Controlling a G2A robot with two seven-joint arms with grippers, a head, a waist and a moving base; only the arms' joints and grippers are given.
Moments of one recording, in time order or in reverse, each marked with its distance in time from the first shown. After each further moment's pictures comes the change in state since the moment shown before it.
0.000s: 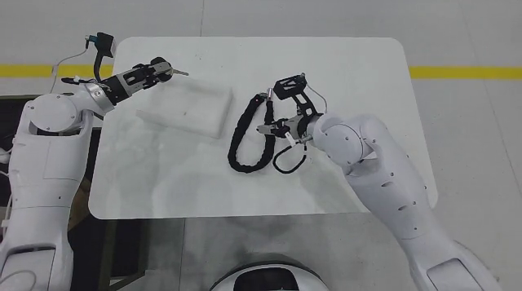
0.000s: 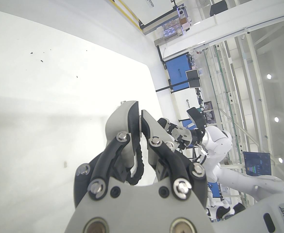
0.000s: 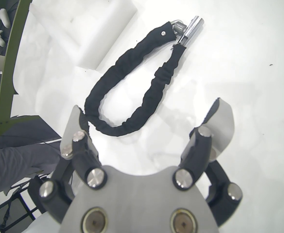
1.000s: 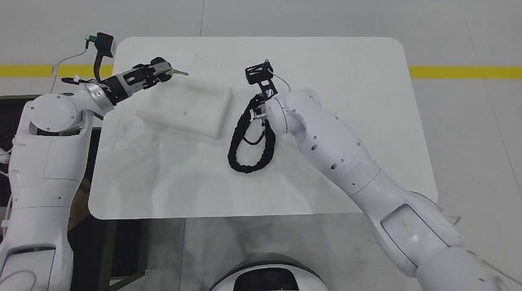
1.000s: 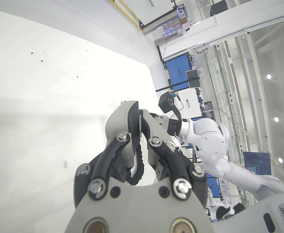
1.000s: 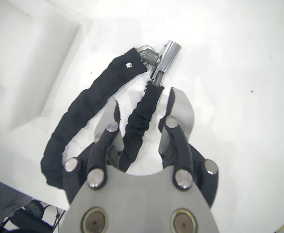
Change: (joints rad) left arm 0.000 0.000 0.000 0.000 0.000 0.000 0.000; right arm 0.341 -0.269 -0.269 0.562 -0.251 0.224 0.024
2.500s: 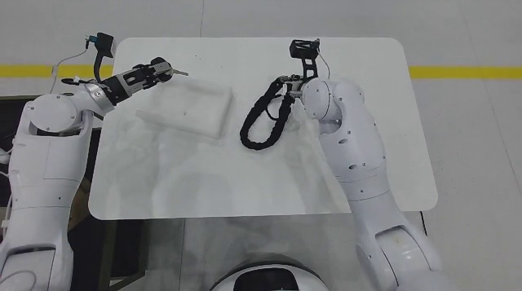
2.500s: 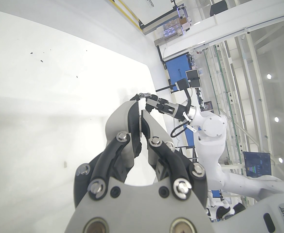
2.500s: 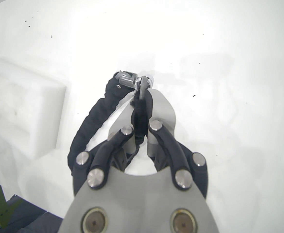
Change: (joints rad) left arm 0.000 0.000 0.000 0.000 0.000 0.000 0.000; right arm -0.193 -0.110 0.528 -0.136 -0.236 -0.109 -0.049
